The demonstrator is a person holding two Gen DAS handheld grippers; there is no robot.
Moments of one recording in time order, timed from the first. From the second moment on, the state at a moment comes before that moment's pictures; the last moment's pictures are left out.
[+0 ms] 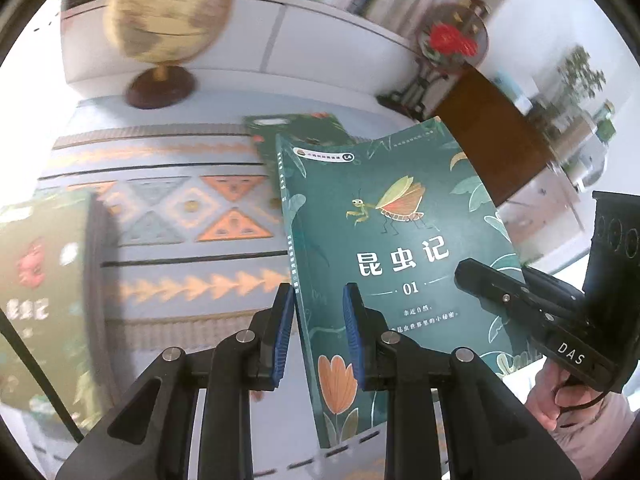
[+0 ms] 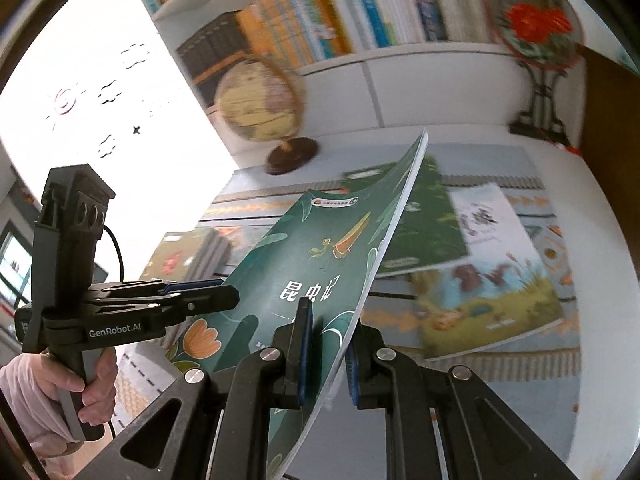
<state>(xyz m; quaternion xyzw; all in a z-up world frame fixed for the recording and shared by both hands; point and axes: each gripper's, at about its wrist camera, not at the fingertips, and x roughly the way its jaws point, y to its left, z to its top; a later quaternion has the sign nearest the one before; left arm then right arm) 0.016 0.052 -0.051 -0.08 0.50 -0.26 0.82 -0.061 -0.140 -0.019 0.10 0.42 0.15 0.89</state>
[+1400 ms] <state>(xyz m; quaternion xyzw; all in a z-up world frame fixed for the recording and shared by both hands) 0.033 0.326 -0.118 -0.19 0.52 0.02 0.83 0.039 0.132 -0.128 0.17 0.56 0.26 0.77</state>
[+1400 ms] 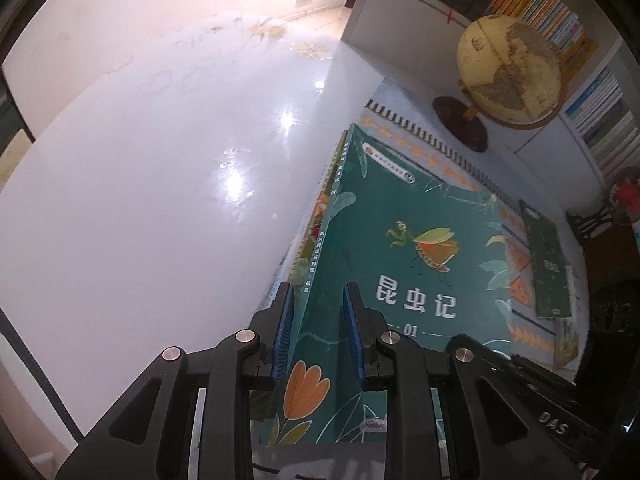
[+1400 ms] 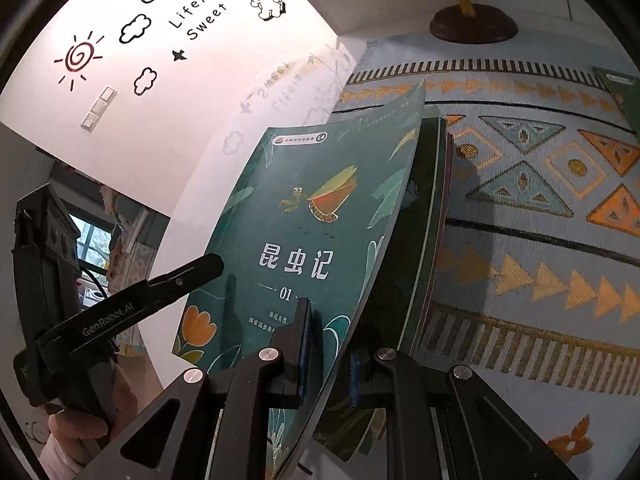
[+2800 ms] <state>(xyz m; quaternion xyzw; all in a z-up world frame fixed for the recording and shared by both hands) 0.078 0.076 0.028 -0.05 0.45 -0.12 0.89 -0.003 -0.203 0.022 0.10 0.46 0.13 0.87</state>
